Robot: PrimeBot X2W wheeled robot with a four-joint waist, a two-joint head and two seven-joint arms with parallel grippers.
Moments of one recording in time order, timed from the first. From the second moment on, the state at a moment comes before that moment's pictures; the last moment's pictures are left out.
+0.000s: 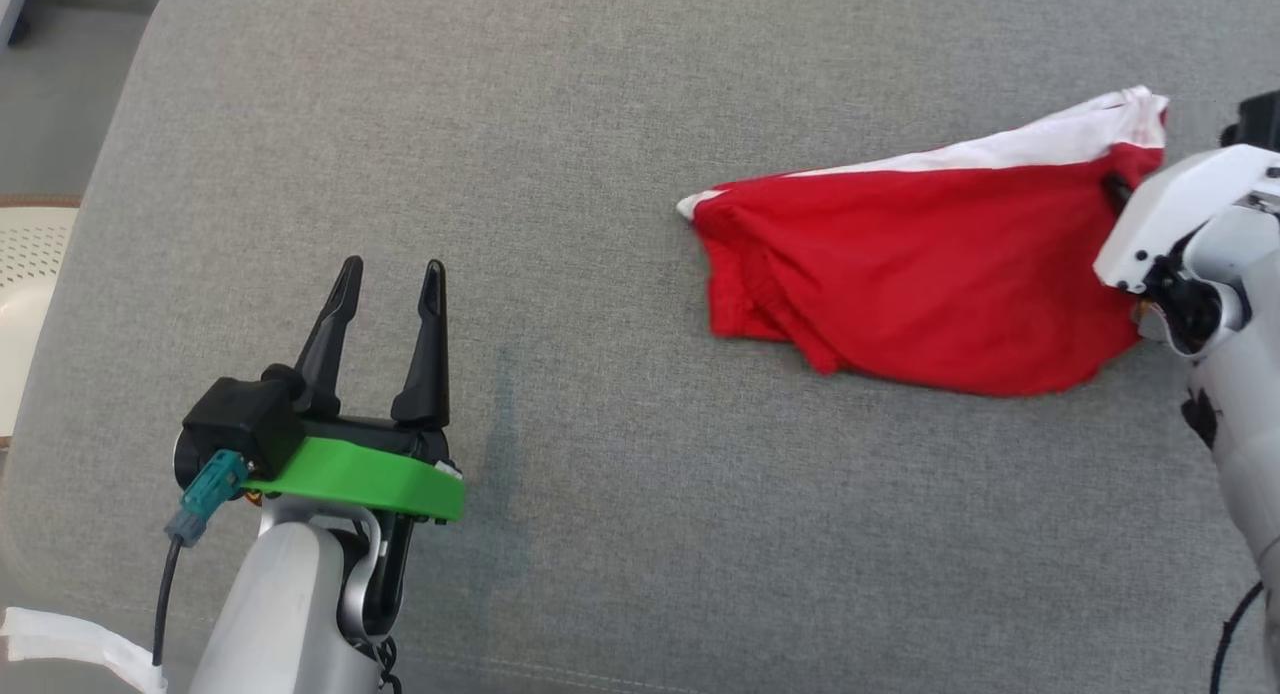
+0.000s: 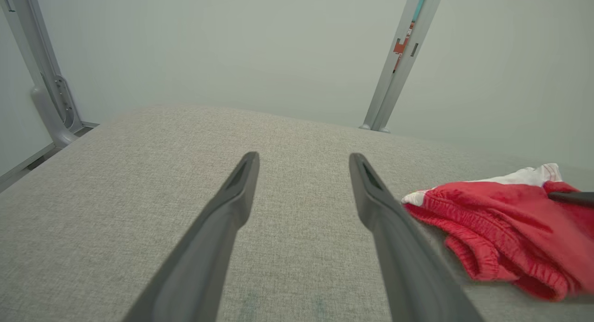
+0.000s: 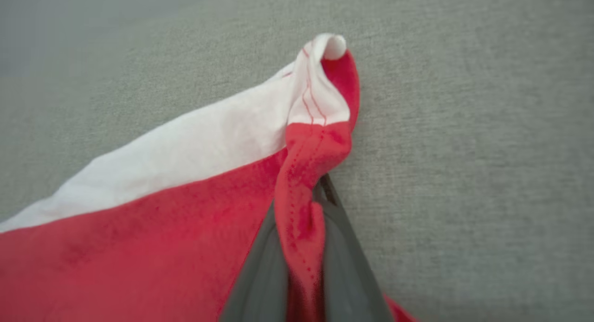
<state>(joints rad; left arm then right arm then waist) -0.31 0.09 -0.19 0.24 -0.38 -0.13 -0.26 -0.90 -0.30 0.04 1.05 0.50 0.13 0.21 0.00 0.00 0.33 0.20</state>
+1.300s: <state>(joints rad) -0.28 0.11 -0.25 0.27 -0.43 -0.13 -0.26 -0.71 -0.09 0.05 0.62 0.06 0.13 0.54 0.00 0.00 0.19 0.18</state>
